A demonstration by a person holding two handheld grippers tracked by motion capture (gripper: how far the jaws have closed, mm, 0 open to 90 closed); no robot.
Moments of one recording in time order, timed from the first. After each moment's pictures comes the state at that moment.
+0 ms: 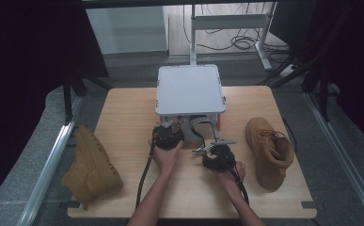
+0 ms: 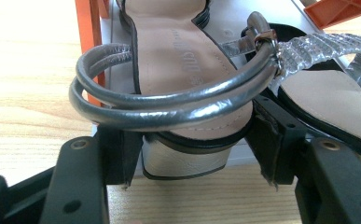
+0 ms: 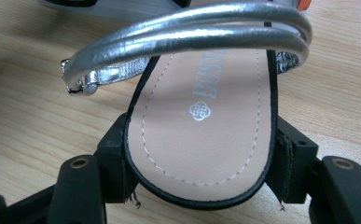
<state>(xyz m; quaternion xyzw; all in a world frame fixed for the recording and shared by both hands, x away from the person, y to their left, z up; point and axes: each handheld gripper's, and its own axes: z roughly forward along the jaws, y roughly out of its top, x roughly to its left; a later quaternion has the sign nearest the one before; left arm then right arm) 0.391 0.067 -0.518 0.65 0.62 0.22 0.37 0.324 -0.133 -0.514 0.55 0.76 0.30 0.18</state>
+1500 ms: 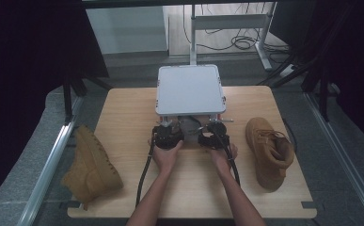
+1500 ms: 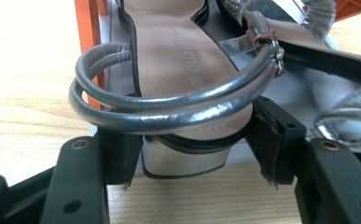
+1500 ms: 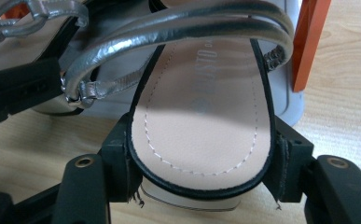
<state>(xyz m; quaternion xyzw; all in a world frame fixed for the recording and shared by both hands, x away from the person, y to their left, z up) 0.392 0.068 -0.516 0.66 0.62 0.22 0.36 0.390 -0.119 -0.496 0.61 0.71 0.32 0.15</state>
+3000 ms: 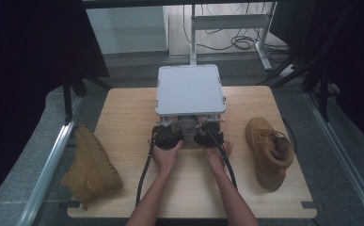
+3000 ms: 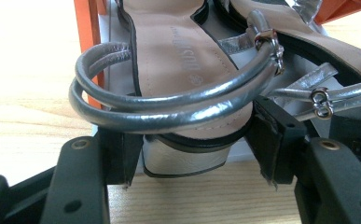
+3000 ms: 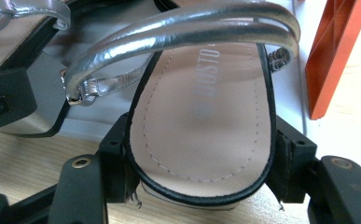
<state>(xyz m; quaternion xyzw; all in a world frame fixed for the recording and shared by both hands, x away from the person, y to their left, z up) 0.392 0.069 -0.516 0.66 0.62 0.21 0.36 0.406 -0.102 -0.514 0.60 0.71 0.31 0.20</state>
